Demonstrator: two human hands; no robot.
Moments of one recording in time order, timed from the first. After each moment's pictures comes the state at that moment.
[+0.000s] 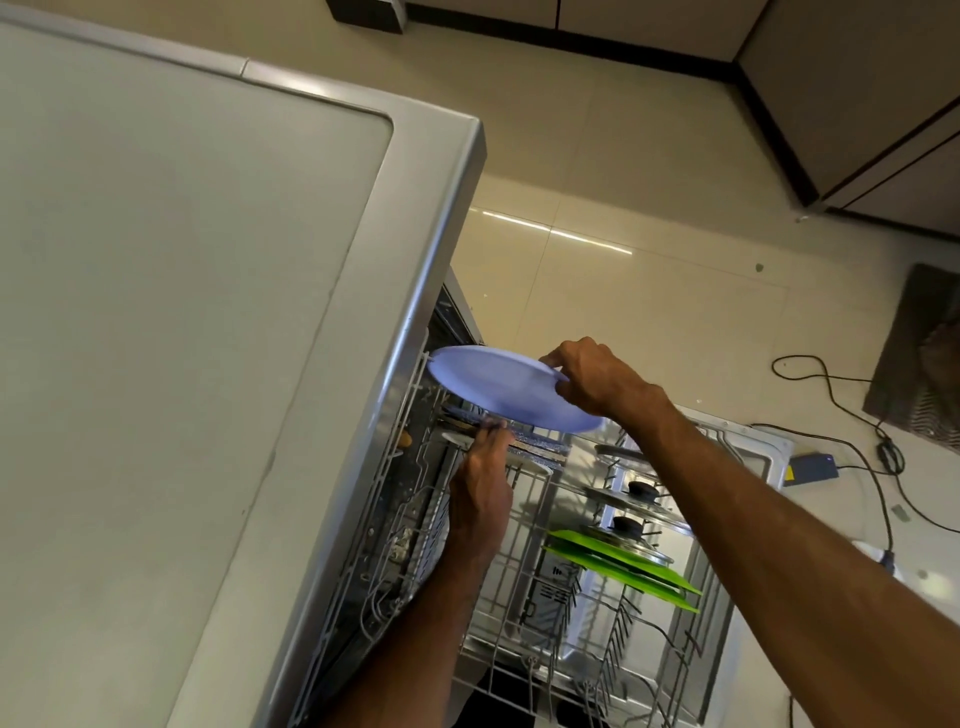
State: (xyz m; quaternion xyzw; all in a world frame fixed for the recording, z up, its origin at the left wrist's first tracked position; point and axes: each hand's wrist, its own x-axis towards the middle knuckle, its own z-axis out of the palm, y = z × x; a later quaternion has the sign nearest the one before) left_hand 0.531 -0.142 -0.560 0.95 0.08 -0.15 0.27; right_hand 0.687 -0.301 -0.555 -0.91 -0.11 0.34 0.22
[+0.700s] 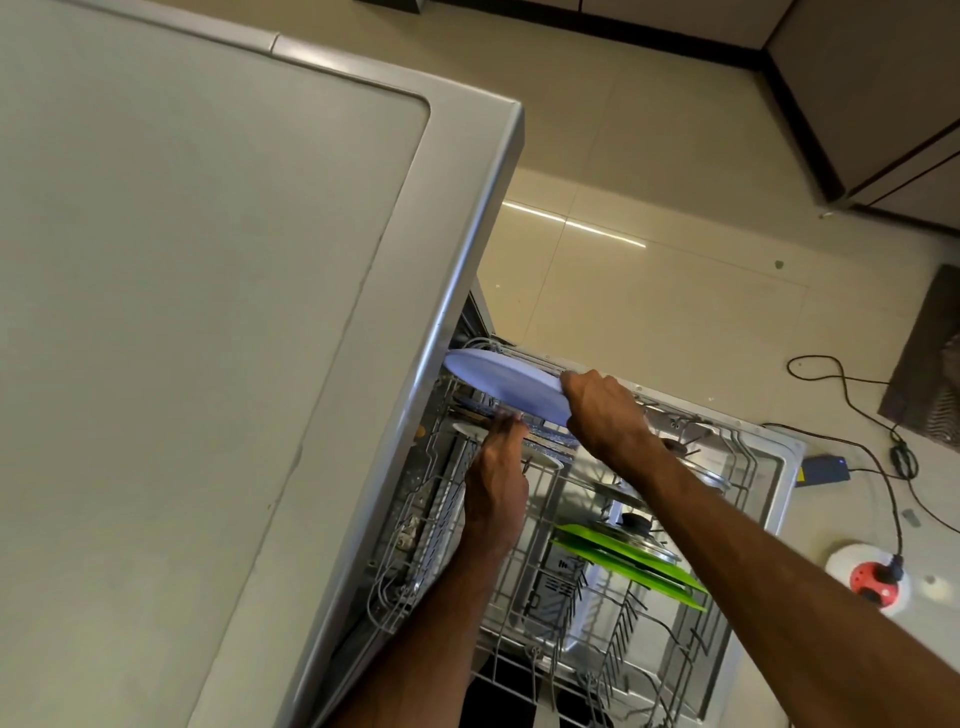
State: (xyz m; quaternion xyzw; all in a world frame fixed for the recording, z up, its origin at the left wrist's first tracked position) left_hand 0.534 -0.146 -0.559 0.94 0.10 -0.14 0.28; right_hand 0.632 -0.283 -0.527 -0.94 -0.15 0.28 0.09
